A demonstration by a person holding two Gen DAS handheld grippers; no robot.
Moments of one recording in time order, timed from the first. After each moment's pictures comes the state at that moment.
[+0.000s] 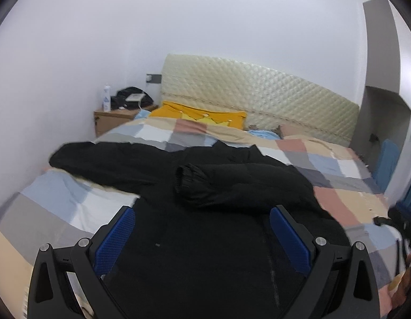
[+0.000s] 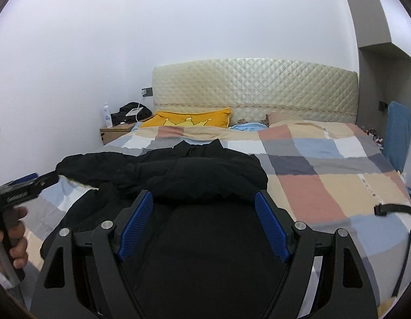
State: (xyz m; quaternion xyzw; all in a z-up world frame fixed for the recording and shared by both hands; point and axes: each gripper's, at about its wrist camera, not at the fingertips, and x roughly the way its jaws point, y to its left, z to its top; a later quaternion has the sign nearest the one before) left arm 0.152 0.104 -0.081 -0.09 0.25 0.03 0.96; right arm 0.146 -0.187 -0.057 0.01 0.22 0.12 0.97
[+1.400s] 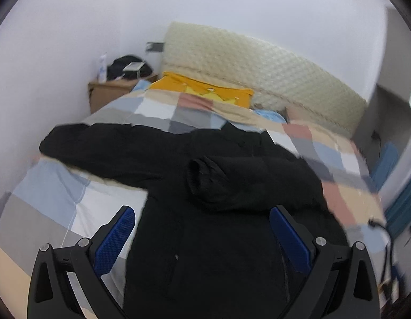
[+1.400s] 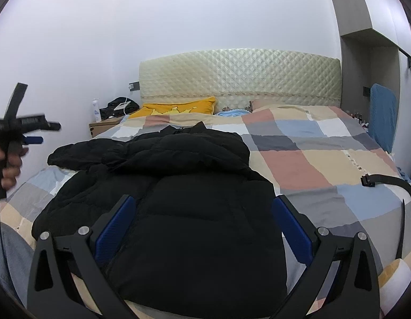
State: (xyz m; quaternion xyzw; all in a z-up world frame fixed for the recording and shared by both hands) left arm 0.228 0.192 -0.060 -0.14 0.34 0.02 0.93; right arm 0.099 -0.209 -0.103 0.02 0.23 0.08 0.97
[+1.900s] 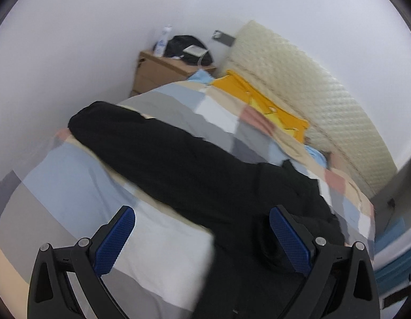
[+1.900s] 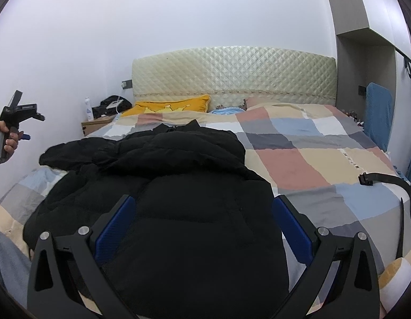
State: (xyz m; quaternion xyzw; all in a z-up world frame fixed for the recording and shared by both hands) left arm 0.310 0.383 -0.082 -0.26 0.36 0.11 0.89; right arm 0.118 -0.200 -0.112 0.01 0.23 0.06 0.97
